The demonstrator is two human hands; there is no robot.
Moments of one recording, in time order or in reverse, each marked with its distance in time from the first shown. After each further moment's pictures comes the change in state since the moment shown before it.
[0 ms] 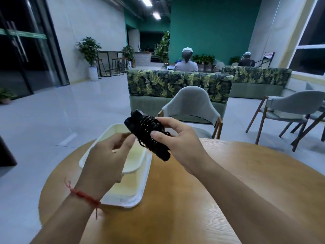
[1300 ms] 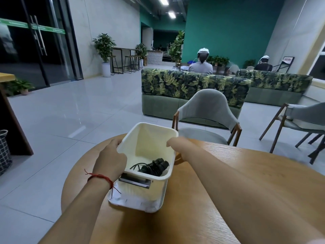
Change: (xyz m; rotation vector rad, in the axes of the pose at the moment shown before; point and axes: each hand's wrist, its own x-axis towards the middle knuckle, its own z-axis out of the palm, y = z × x) left_hand 0.059 -0.083 -0.039 0.193 -0.002 -0.331; right_hand 0.130 0.096 0.051 -0.510 0.095 0.811
